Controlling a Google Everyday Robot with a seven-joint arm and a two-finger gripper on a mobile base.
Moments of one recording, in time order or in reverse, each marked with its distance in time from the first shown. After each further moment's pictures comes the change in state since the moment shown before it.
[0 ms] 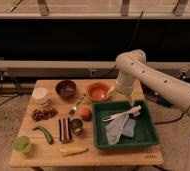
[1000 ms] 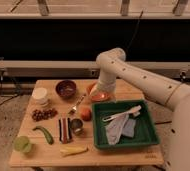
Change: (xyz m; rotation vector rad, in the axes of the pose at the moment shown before) arm -0.025 -0.110 0.010 0.031 0.001 -0.227
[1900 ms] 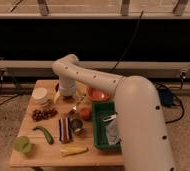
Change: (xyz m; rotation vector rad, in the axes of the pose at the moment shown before) arm -0.016 -0.192 0.073 0.017 -0.056 -0.417
